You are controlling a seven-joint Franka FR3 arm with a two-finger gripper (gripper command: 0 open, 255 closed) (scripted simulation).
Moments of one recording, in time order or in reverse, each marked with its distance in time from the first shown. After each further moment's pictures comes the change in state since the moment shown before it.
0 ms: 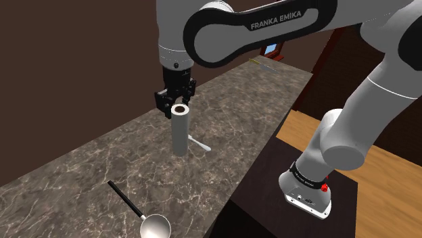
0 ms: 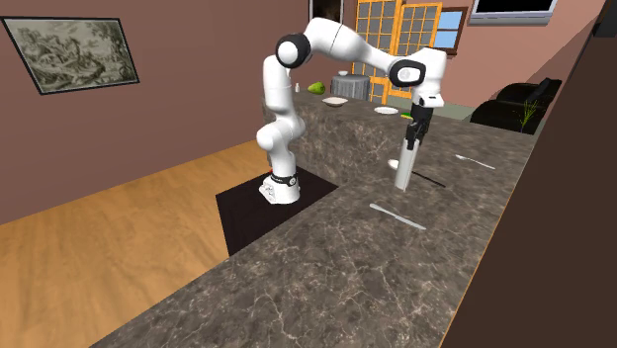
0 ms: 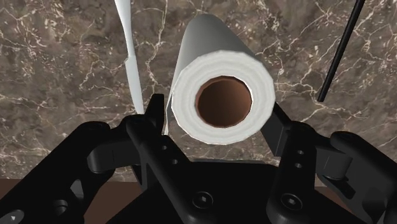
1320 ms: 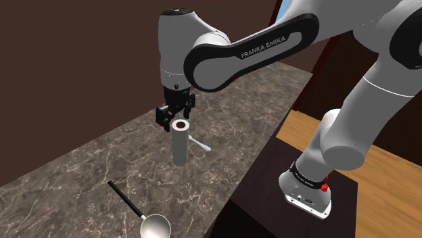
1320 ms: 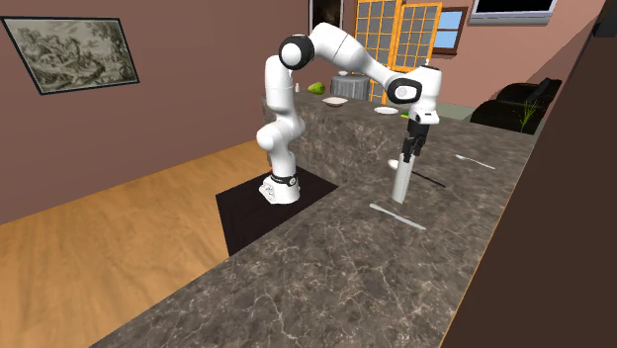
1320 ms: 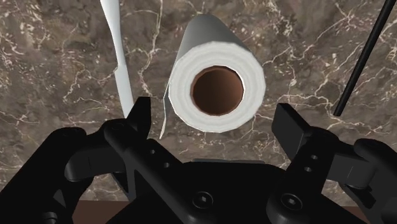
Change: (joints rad) arm 0.002 0.043 0.004 -0.103 -0.021 0.143 0.018
